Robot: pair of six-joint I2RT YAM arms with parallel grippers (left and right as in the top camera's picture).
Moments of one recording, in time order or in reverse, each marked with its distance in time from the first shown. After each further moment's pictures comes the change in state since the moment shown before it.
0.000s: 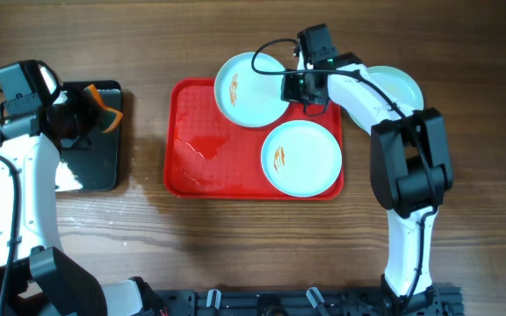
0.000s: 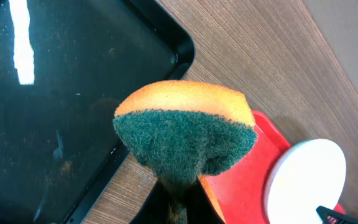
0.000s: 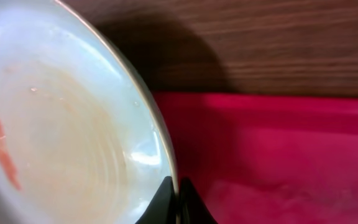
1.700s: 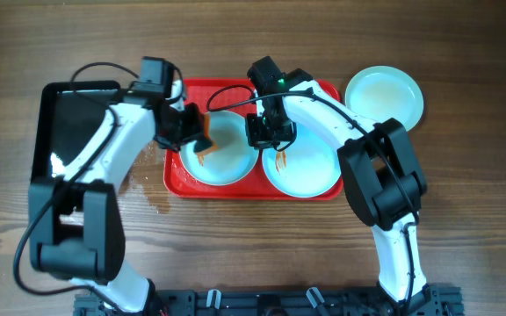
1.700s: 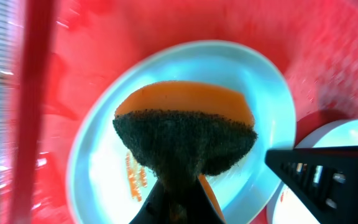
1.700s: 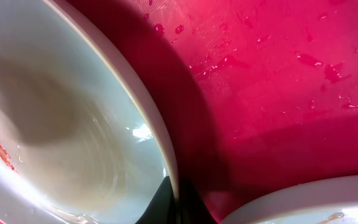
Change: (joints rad) left arm -0.493 0.273 0.000 -0.023 0.051 0.053; right arm 0.212 0.003 0.011 -0.337 -0.084 -0.008
